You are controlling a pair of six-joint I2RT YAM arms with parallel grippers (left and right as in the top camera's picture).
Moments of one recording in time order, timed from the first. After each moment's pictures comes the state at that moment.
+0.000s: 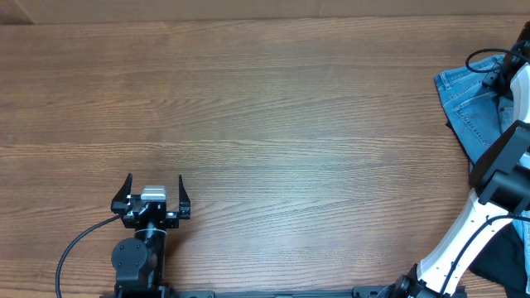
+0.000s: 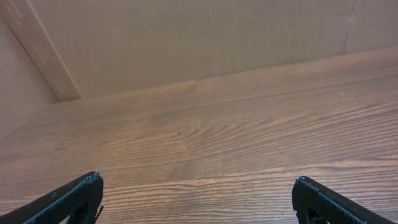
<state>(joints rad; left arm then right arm) 0.02 0.04 0.01 -0.08 -0.02 0.17 -0.48 2.36 2.07 -0.77 0.29 0.17</state>
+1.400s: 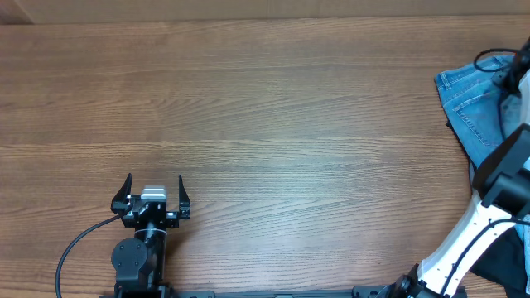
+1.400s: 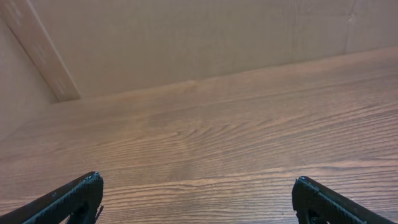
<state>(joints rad) 0.02 0.04 0.01 -0.08 -0.02 0.17 -0.51 2.33 2.08 -0.76 0.26 0.12</state>
